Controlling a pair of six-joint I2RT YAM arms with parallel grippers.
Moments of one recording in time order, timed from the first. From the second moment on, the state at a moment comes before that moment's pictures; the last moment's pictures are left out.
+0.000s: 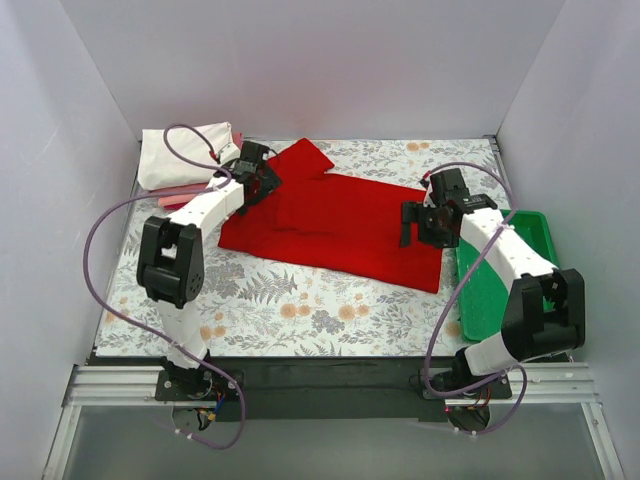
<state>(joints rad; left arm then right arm) -0.32 1.95 1.53 -0.49 -0.38 -0.91 0.23 1.49 1.12 -0.73 -0.09 0.22</state>
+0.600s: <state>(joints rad) -0.21 1.81 1.16 -0.45 -0.27 -1.00 0.38 1.64 1.02 -0.54 -0.25 0.23</state>
